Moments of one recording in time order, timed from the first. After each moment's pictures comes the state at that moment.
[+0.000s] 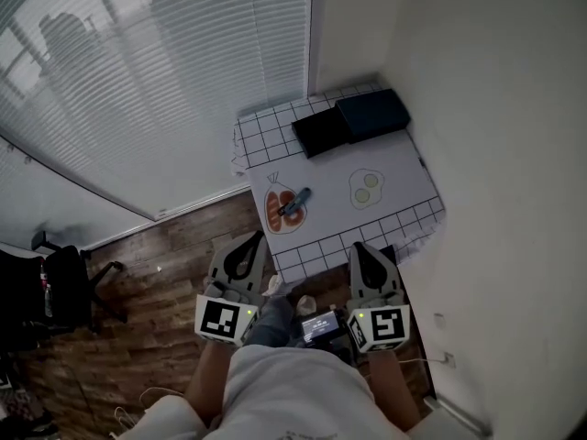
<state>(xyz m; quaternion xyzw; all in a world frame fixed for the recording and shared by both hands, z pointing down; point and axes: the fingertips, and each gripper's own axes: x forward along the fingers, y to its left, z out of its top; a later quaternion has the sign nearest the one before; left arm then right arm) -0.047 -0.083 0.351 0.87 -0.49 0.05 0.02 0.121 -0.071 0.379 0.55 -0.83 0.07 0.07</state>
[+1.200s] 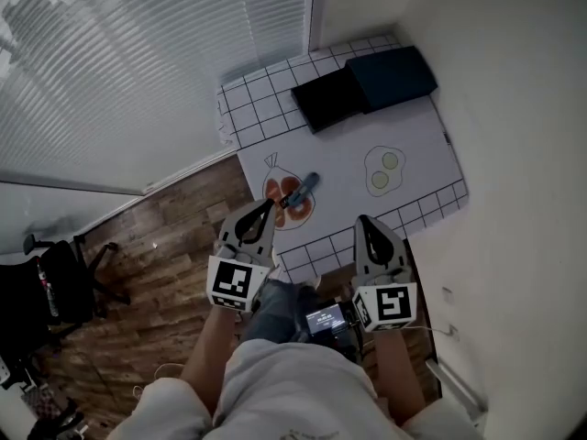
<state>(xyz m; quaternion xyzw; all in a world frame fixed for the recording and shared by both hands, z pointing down) -0.048 -0.205 0.484 0.88 -0.45 0.14 0.10 0.105 -0.172 0.463 0.56 -0.81 0.12 0.13</state>
